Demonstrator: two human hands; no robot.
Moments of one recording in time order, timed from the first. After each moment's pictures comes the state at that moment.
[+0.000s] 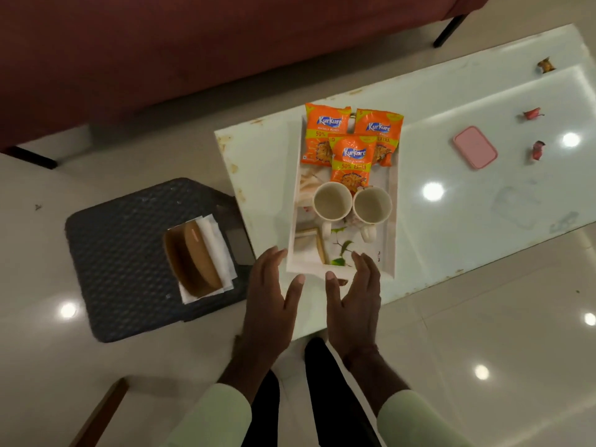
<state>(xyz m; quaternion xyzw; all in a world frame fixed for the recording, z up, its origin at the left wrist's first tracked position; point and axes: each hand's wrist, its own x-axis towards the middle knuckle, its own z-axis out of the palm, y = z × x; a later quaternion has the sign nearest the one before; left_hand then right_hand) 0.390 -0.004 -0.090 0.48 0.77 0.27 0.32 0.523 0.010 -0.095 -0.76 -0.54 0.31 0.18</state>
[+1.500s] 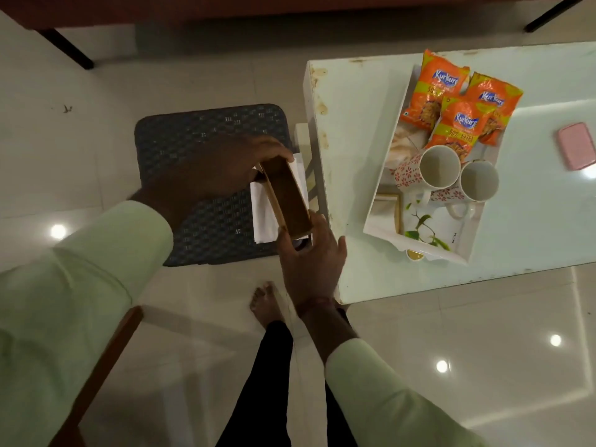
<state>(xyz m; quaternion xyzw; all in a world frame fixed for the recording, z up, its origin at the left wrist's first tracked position) 0.127 0.057 -0.097 0.73 0.57 0.11 0.36 0.322 -0.043 -0.121 -0.71 -0.61 0.32 0.15</state>
